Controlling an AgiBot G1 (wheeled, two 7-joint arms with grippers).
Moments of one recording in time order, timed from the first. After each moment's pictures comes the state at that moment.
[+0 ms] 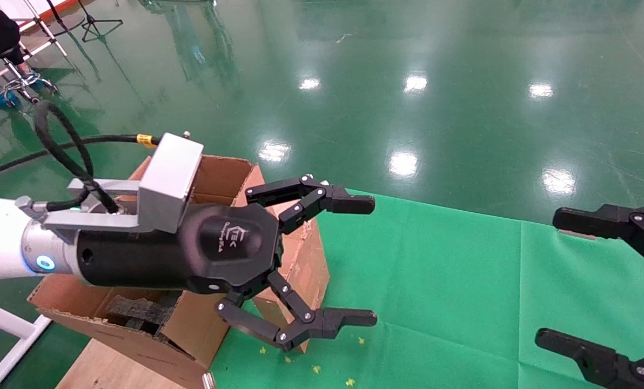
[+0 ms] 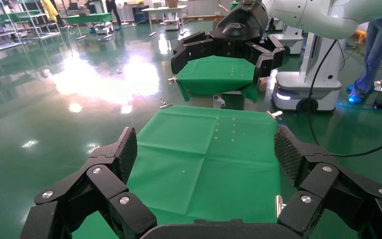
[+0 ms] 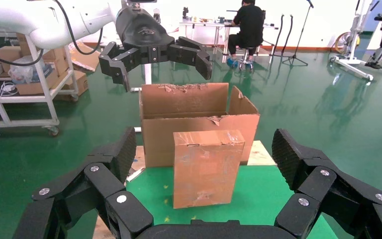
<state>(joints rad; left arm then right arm) -1.08 0.61 0.28 -1.28 0.73 1.50 -0.19 1.09 -0.58 -0.35 1.25 -0.68 -1.46 0.14</state>
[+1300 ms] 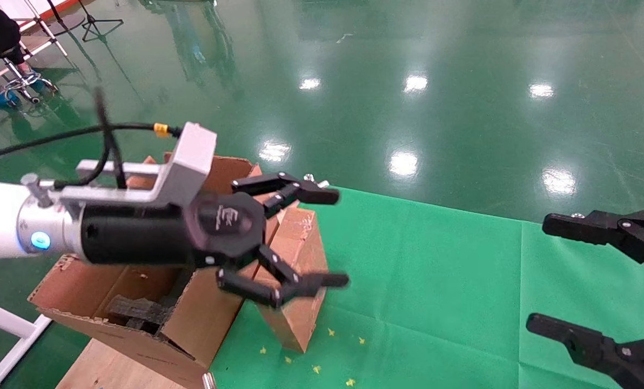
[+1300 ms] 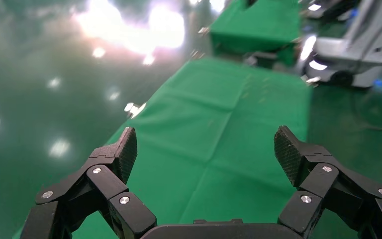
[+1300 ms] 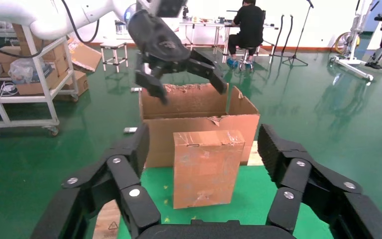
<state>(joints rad) -1.17 0.55 0.34 -1.26 0.90 1.45 -0.34 1.09 -0.58 -0.35 1.25 -0.68 -1.46 0.14</state>
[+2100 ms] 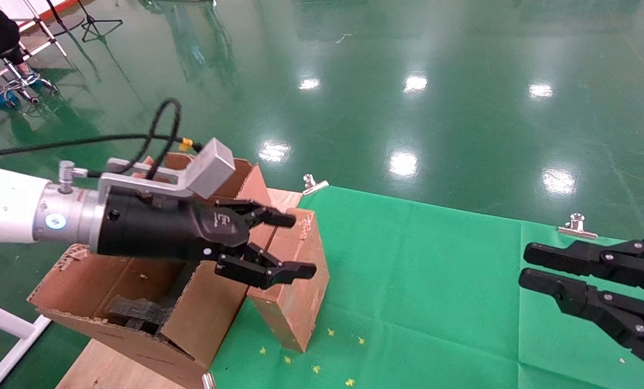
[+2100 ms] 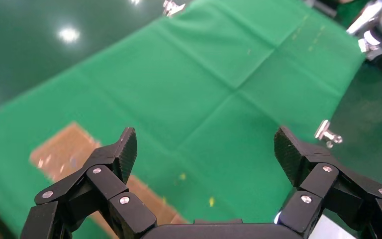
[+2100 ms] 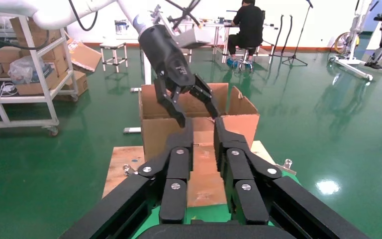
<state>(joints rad) -1.33 0.52 0.49 -1.26 1.21 1.44 -0.73 1.09 -0.58 -0.35 1.25 -0.68 -1.46 0.14</state>
